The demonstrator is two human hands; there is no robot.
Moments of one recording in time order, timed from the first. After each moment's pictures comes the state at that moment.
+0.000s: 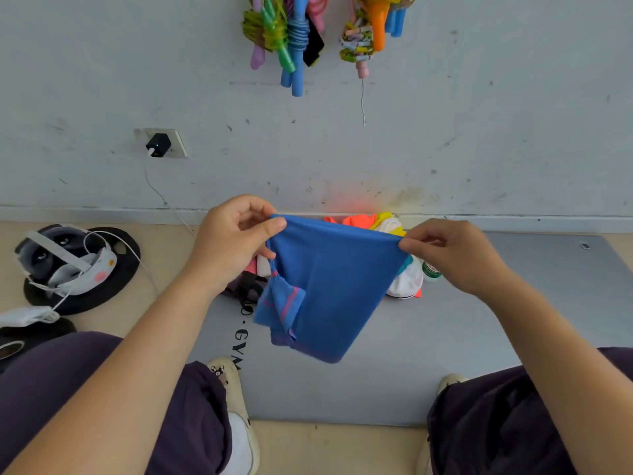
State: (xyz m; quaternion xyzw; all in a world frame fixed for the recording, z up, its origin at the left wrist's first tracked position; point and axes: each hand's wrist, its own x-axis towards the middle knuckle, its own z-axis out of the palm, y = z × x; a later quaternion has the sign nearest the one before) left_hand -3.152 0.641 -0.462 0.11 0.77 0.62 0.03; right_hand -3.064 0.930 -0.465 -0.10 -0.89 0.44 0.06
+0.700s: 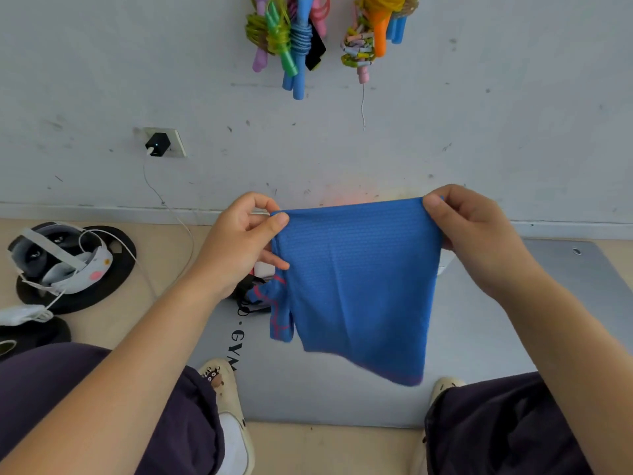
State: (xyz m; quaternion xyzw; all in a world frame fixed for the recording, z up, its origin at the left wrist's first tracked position) left_hand -3.156 0.642 -0.470 0.12 0.74 0.65 0.10; right_hand -3.058 0.922 -0.431 -0.08 -0.81 0.57 0.12
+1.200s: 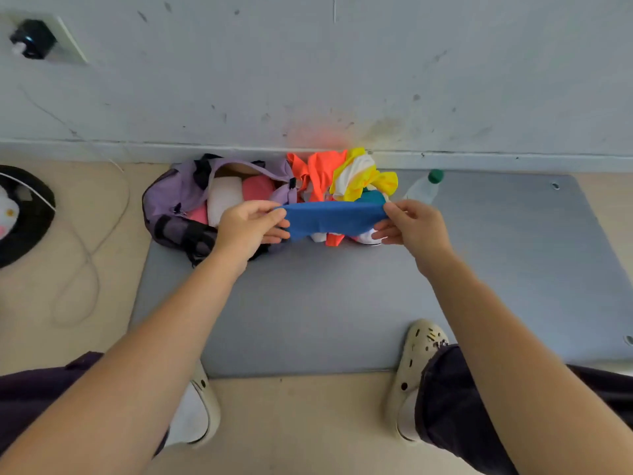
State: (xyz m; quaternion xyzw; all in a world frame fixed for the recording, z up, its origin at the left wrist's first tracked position) left_hand -3.196 0.715 -0.645 -0.03 0.73 0.66 0.20; right_hand -3.101 0.966 -0.609 -0.31 -0.73 0.61 0.05
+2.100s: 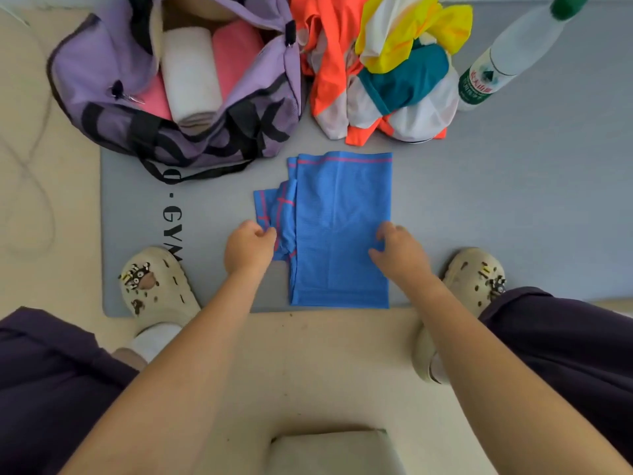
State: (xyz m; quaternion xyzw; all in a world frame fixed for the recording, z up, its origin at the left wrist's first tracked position) left_hand -3.131 0.693 -0.880 -0.16 0.92 0.25 0.25; right_hand -3.036 0.935 -0.866 -0.26 -0.90 0.23 -0.27
